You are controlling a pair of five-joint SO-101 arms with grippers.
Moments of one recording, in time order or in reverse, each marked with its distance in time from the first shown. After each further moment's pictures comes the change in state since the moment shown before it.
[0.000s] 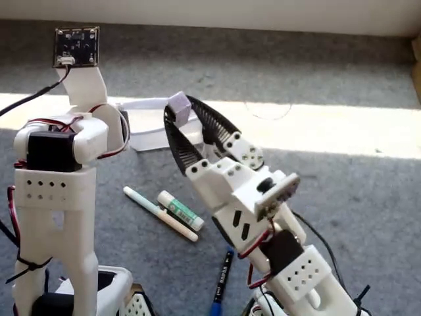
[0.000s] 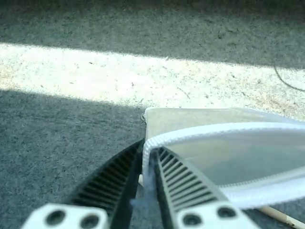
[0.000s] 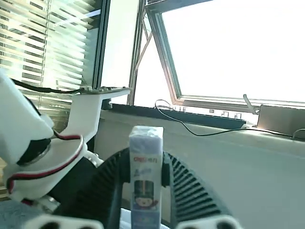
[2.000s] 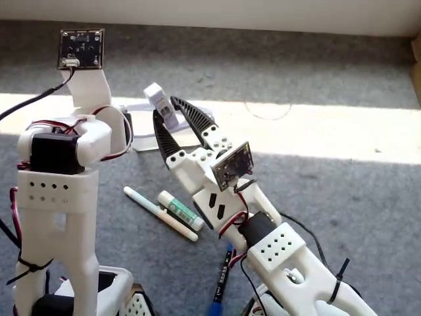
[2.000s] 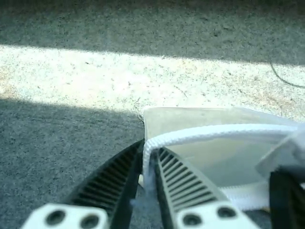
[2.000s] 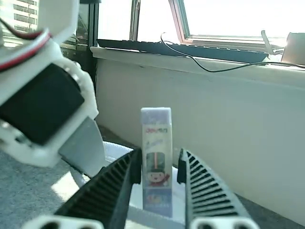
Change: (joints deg) left arm 0.4 0.0 1.1 -0.3 -0.1; right arm -0.2 17.1 1.8 -6.2 -0.1
